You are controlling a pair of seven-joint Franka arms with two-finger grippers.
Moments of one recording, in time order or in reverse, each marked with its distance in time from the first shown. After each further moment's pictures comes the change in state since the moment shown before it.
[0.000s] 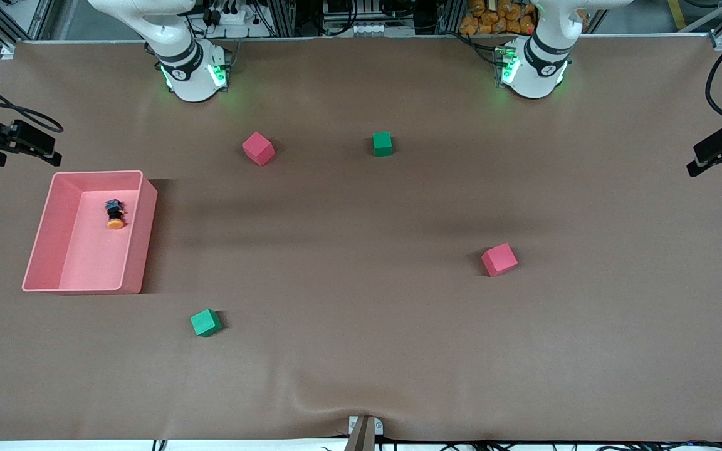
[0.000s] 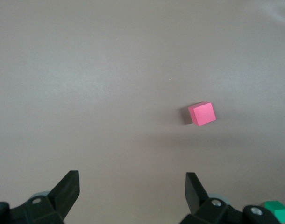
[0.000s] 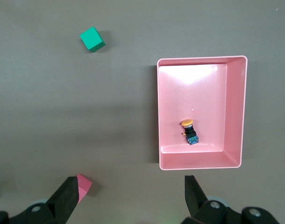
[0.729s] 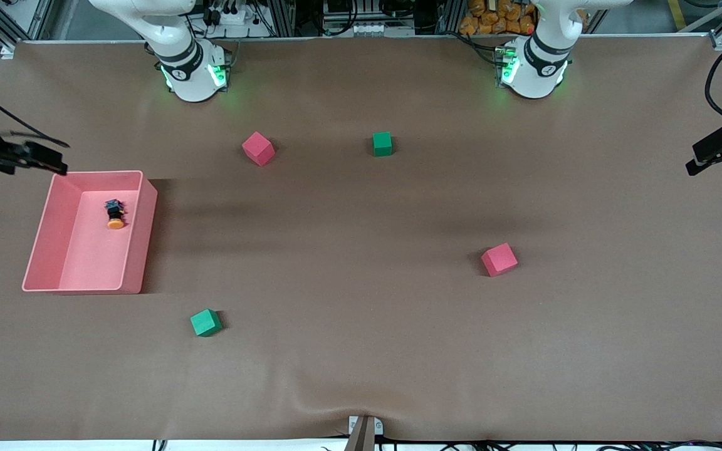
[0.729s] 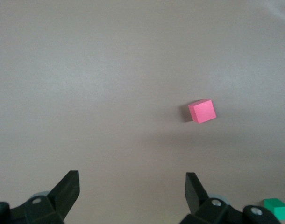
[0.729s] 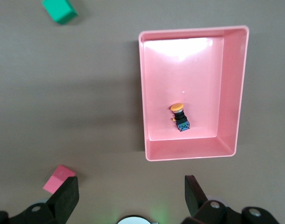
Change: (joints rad) left arm 0.000 0.000 0.000 0.000 0.000 -0.012 0.000; right arm -0.051 0.071 0.001 -0.109 -0.038 0.044 -0.021
